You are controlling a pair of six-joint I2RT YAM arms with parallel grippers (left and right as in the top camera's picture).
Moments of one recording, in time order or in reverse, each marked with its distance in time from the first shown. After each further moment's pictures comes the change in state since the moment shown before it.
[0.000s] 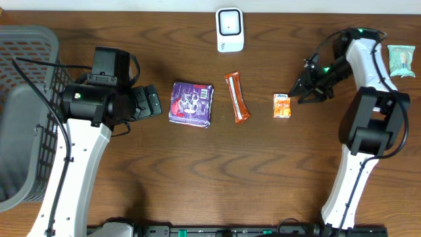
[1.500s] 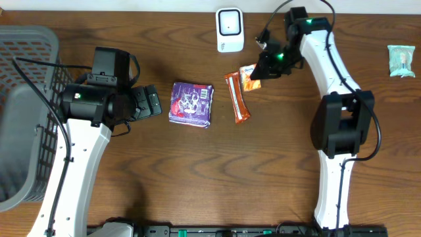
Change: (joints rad) left arm 0.000 0.000 0.000 0.000 0.000 0.000; right arm 0.280 -0.018 0.113 0.279 0.003 -0.013
